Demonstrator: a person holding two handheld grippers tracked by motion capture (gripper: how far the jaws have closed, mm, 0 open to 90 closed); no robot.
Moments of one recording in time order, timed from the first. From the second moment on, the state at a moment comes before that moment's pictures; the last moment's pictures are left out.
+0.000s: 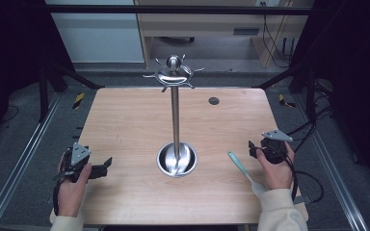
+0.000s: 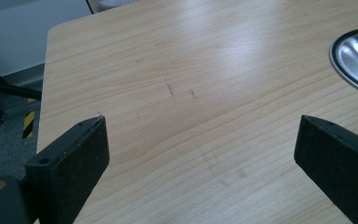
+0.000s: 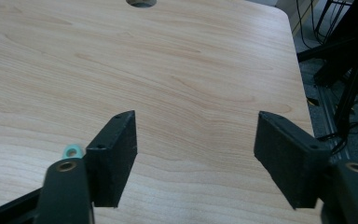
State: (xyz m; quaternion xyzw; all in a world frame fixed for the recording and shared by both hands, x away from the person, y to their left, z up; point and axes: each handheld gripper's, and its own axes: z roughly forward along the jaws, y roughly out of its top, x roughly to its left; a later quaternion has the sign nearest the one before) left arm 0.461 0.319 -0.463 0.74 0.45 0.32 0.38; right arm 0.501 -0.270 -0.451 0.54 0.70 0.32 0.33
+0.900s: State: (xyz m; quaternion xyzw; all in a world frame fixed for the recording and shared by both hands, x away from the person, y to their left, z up) left arm 0.461 0.311 -0.464 0.76 0.44 0.34 0.35; right arm 0.518 -0.231 -0.471 0.49 0.80 0.27 0.22
